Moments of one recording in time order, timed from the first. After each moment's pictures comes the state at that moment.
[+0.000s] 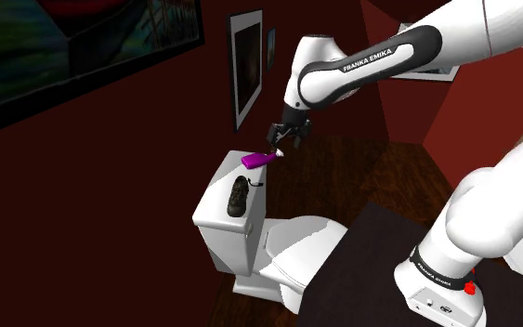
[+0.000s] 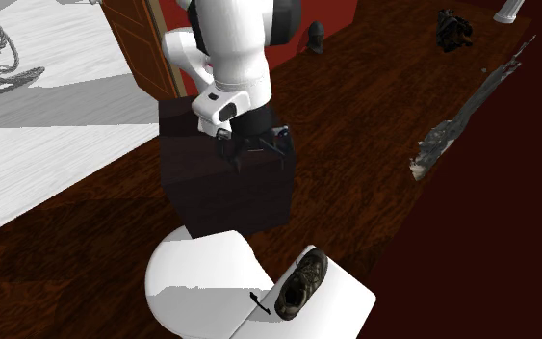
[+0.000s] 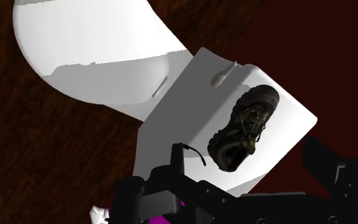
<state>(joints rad) -0.05 -0.25 0.11 -2.36 0.11 2.26 0.32</state>
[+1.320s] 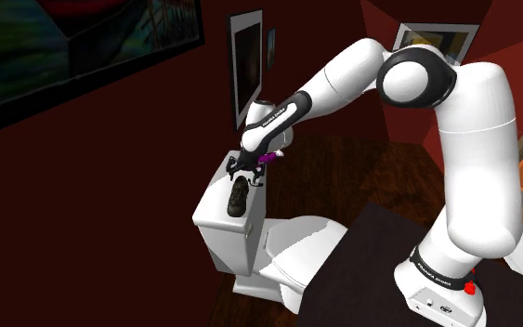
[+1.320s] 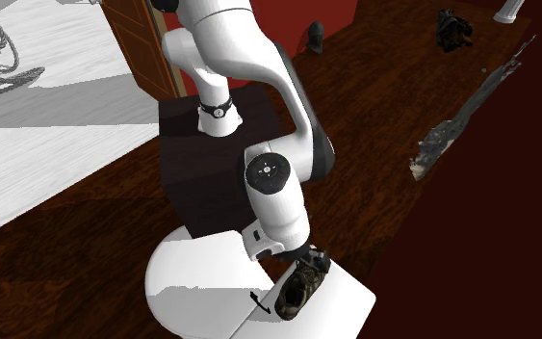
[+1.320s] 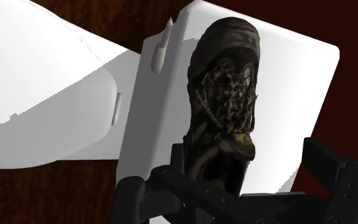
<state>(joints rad) -0.01 0.51 0.13 -1.93 0.21 2.61 0.64</state>
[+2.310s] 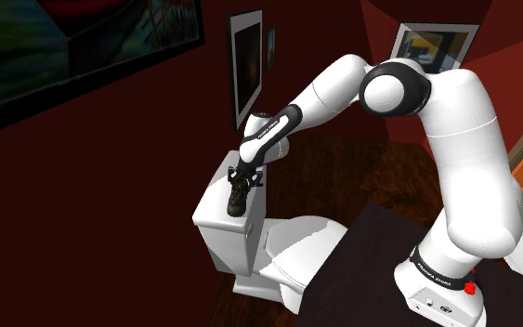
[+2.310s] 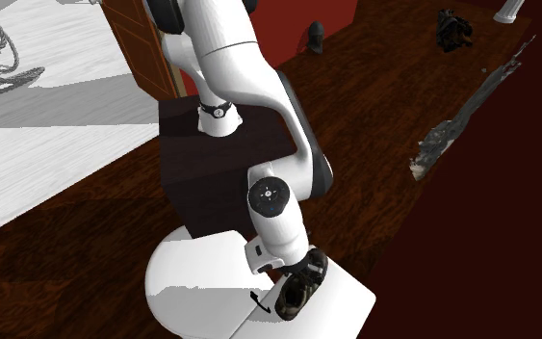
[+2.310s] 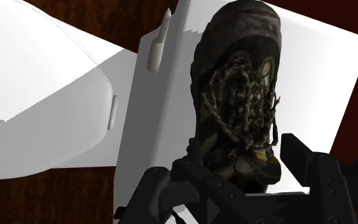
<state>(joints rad) -0.01 0.63 0.13 -1.87 0.21 2.67 0.63</state>
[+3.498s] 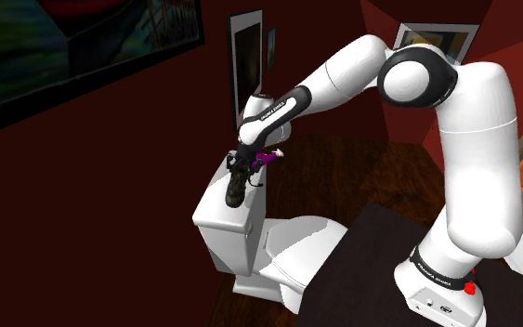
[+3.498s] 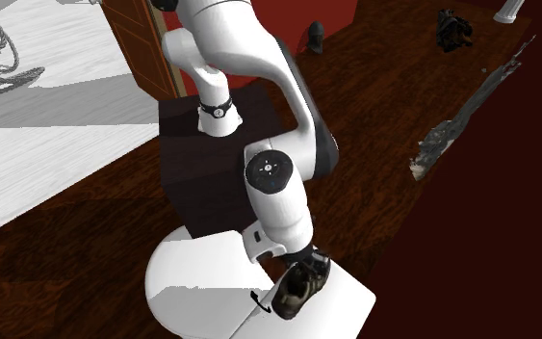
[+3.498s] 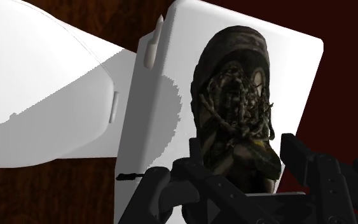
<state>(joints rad) -0.01 0.50 0.12 -1.88 0.21 2.55 0.66</state>
